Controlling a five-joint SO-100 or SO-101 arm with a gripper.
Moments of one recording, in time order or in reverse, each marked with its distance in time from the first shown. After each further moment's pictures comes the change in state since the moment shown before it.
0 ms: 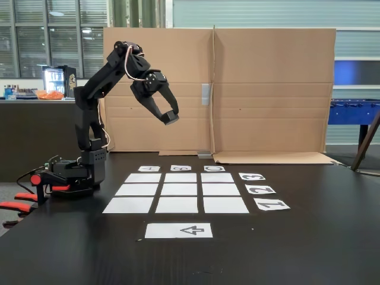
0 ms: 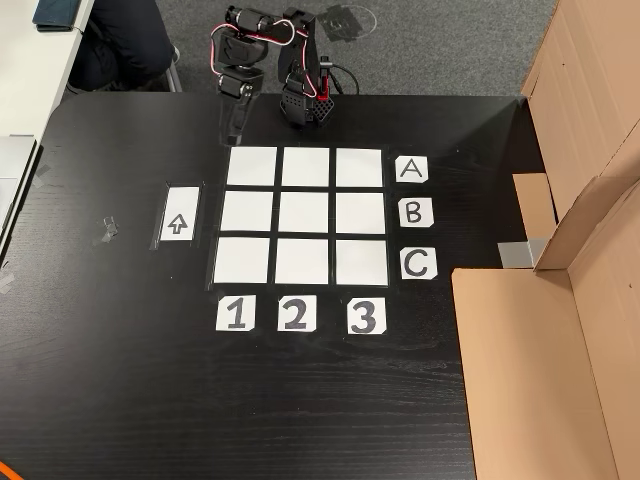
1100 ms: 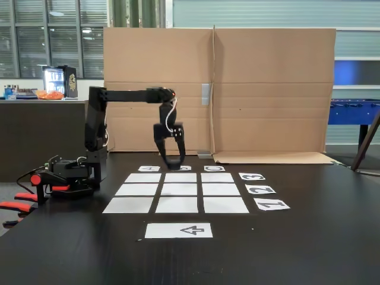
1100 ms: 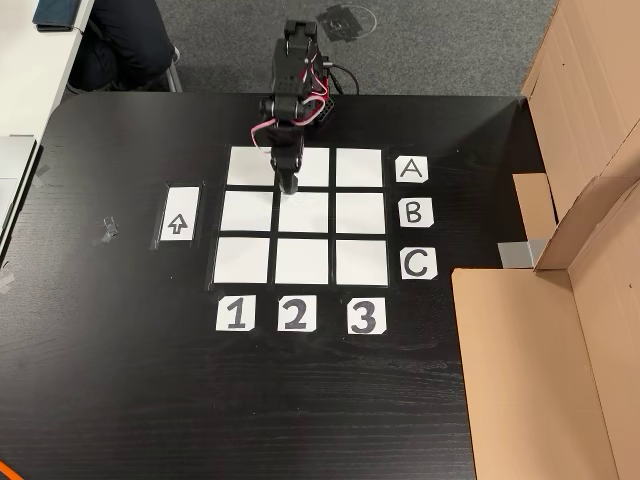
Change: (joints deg) arm -19.3 -16.0 23.8 -10.6 -2.7
